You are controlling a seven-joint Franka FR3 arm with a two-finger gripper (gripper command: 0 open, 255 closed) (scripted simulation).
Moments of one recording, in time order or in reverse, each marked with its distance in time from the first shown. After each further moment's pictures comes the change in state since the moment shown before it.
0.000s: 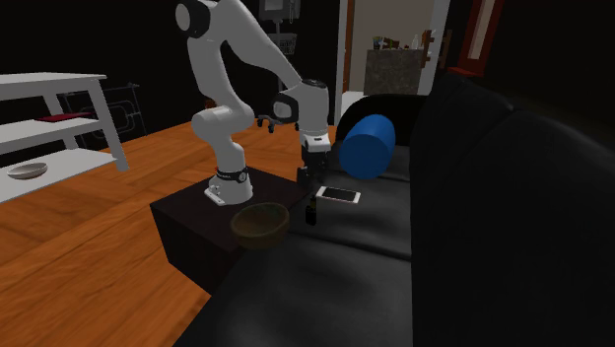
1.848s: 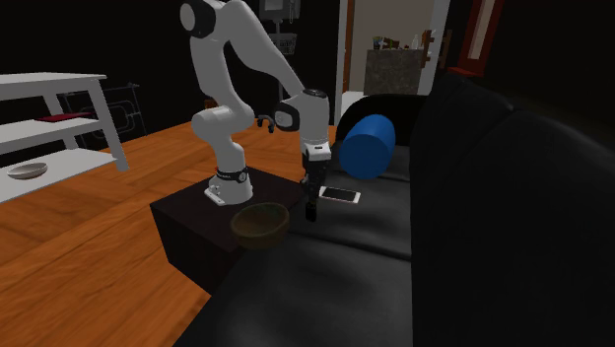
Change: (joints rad) arm -0.002 0.072 0.004 -0.012 -0.005 0.088 0.006
